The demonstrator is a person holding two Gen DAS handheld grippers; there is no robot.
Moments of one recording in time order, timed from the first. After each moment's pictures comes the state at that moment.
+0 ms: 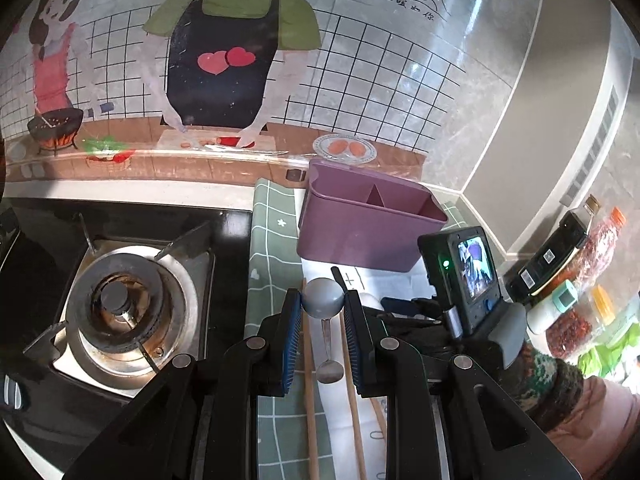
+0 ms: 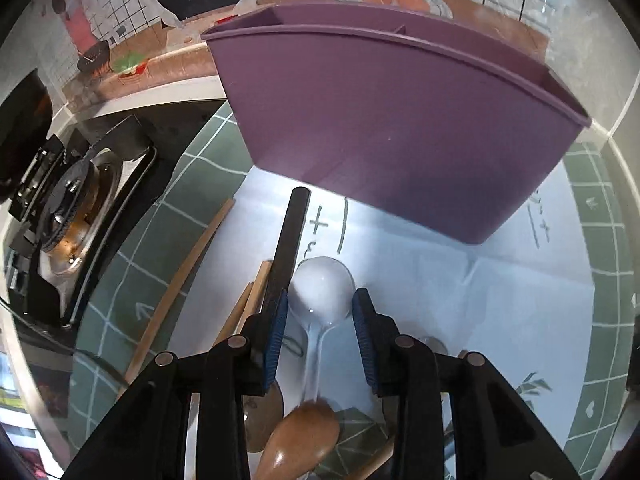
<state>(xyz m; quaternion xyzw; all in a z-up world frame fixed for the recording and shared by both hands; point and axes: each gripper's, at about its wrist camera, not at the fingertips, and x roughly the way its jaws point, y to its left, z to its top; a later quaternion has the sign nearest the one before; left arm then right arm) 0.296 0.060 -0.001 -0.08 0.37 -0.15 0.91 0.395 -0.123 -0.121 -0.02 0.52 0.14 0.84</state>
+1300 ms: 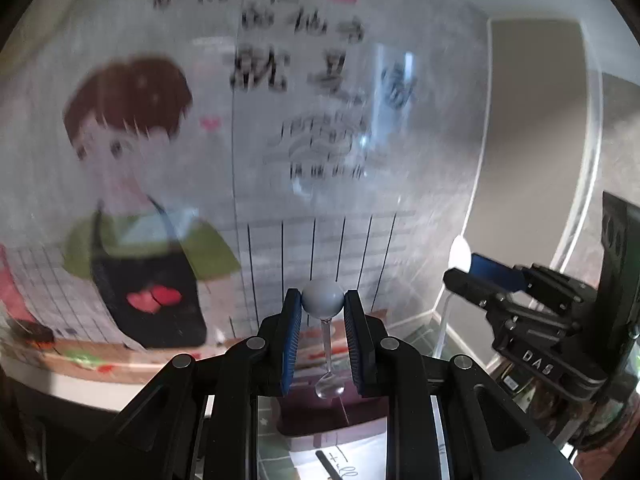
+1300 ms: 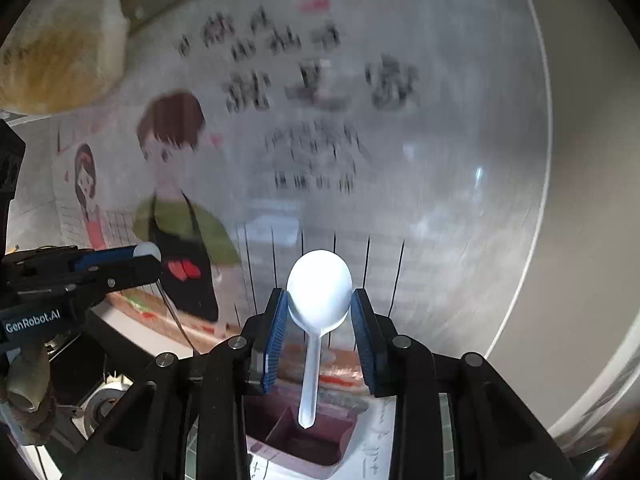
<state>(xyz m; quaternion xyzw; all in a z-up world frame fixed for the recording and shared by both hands) 0.419 -0.012 0.164 0.01 0.24 -0.20 0.95 0.410 -0.196 0.140 -0.01 0.19 0.09 0.98</state>
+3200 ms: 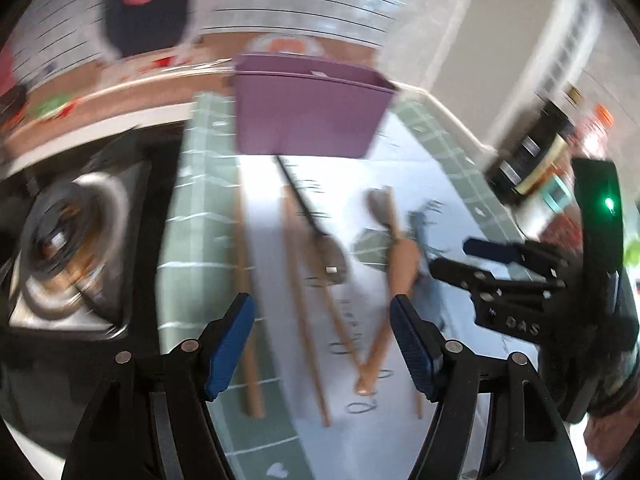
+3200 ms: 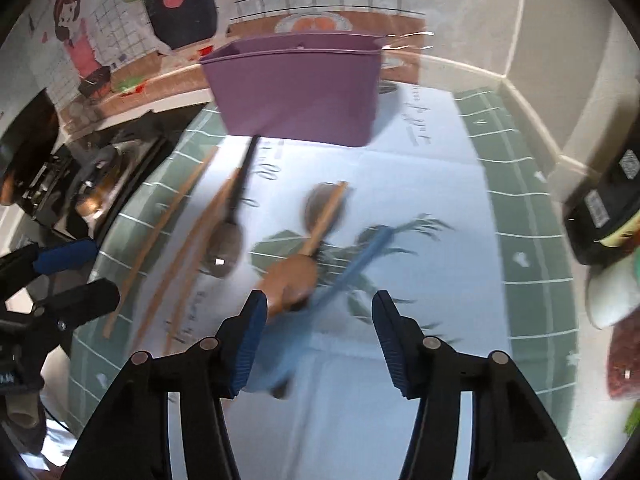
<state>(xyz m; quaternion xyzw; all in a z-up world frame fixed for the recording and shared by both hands) 0.258 -0.016 -0.063 -0.01 0.47 -0.22 0.85 0.268 -0.199 -0.089 -0.01 0.49 0.06 0.87</state>
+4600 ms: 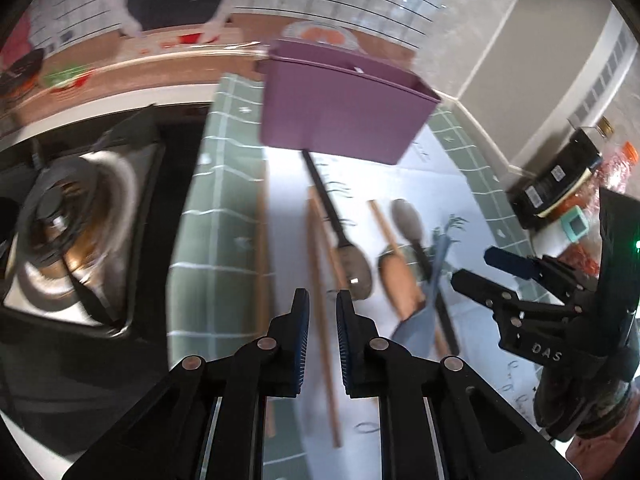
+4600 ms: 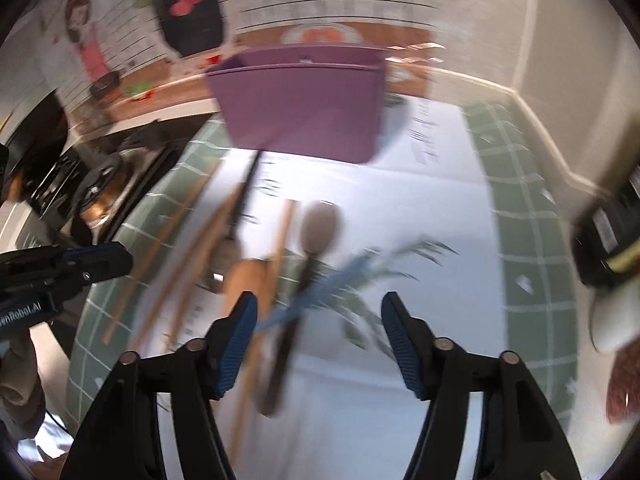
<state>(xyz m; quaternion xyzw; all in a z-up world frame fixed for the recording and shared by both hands) 0.285 0.011 -0.062 -0.06 0.49 -0.16 0.85 0.286 -0.178 -0.086 -0.01 0.47 0.12 0.87</state>
